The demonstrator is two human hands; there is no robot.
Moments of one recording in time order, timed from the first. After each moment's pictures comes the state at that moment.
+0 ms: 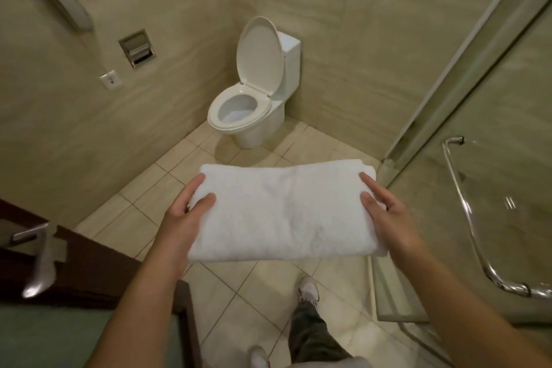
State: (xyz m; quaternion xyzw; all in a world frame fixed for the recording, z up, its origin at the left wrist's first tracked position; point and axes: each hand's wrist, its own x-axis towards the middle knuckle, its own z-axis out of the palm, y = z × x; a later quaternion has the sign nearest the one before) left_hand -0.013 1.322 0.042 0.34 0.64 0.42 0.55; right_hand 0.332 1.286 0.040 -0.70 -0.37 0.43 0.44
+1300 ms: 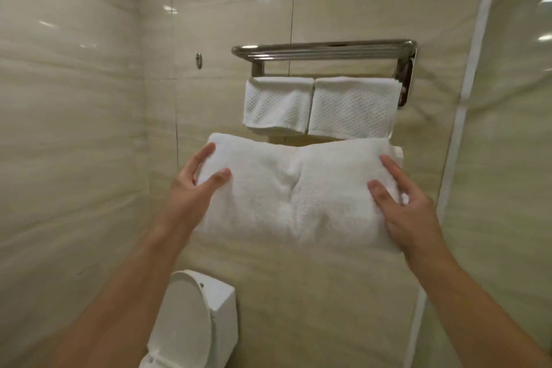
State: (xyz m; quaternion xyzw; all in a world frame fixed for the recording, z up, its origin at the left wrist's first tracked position) left_hand 0.258 1.953 0.382 0.63 0.31 0.61 0.38; right_hand 0.568 1.808 0.379 -0.53 -0.49 0.05 0.69
